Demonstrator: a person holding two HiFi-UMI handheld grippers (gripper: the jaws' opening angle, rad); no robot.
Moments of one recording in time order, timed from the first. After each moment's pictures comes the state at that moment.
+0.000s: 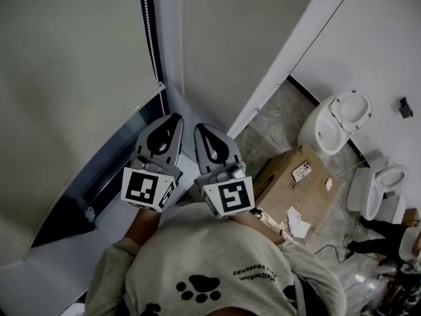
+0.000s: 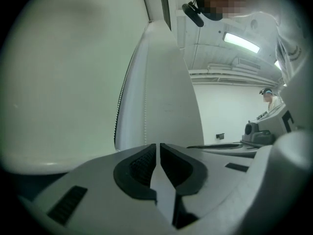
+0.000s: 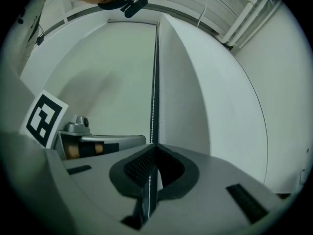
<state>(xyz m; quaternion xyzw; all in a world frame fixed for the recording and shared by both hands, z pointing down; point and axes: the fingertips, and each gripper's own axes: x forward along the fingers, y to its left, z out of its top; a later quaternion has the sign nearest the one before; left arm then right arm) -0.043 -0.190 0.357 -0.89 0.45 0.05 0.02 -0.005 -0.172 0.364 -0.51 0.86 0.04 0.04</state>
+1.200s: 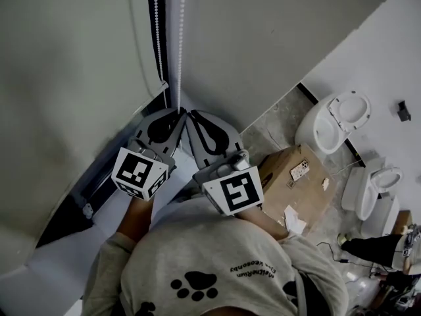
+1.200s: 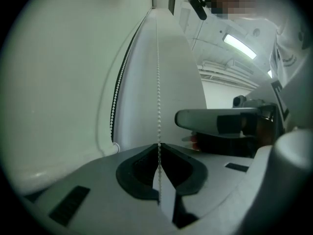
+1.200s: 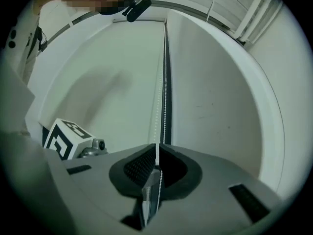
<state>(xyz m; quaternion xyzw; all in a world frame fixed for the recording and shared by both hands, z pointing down) -0.043 -0.220 0.370 -0.93 0.37 0.00 -0.01 -0.036 -0.194 0.325 -0.45 0.89 0.05 0.01</state>
